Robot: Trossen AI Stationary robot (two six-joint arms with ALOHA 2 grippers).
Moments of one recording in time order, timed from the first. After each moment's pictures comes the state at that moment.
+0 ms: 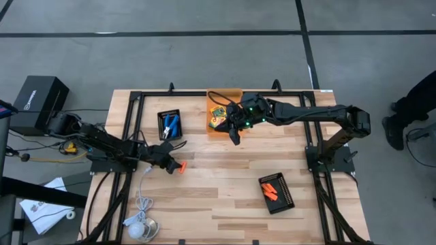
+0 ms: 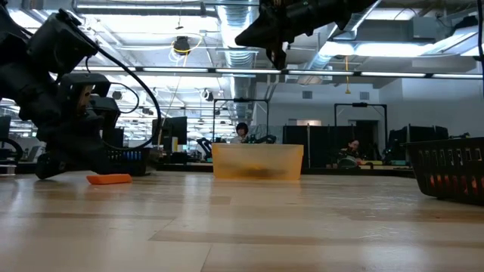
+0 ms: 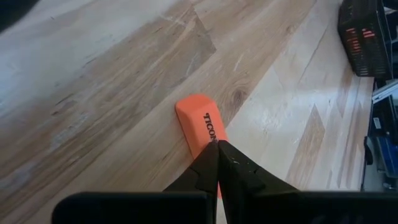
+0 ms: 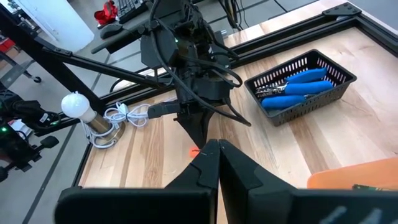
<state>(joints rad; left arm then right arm) -0.13 1.17 0.07 0.30 -0.03 -1.14 -0.21 1.56 1.19 -0.07 -0.32 0.26</state>
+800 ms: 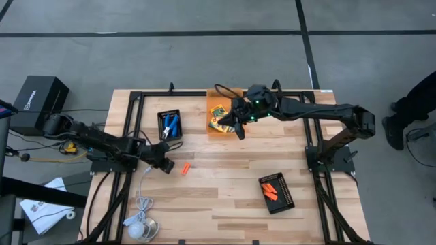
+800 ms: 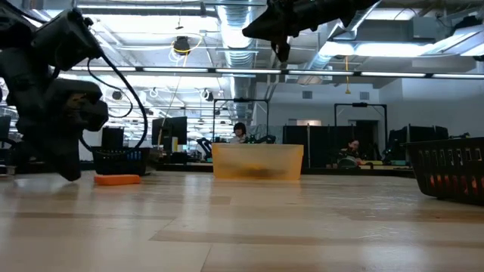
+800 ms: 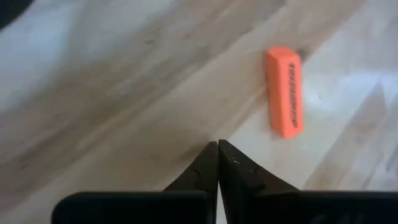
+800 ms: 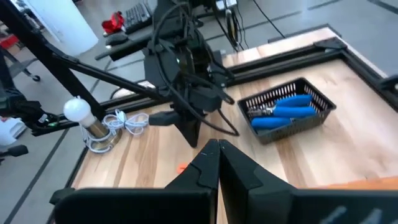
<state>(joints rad) -0.13 0.99 0.20 -0.20 0.01 -1.17 -0.26 1.50 1.19 -0.08 -0.36 0.18</state>
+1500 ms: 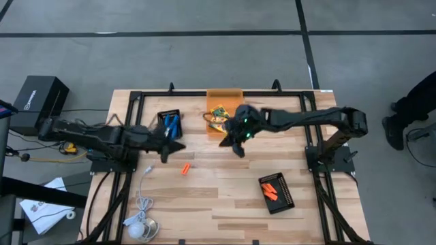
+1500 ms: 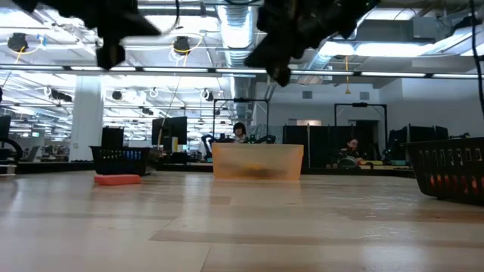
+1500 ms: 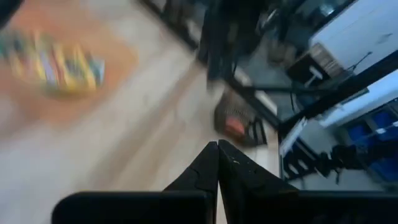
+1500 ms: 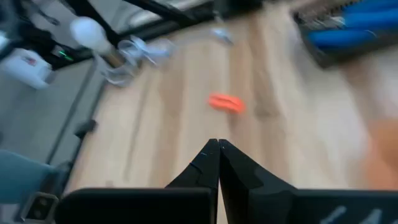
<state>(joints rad) -0.12 0.76 0.55 -0.15 -0.20 -0.79 -0.14 1.60 1.14 -0.16 -0.39 0.17</state>
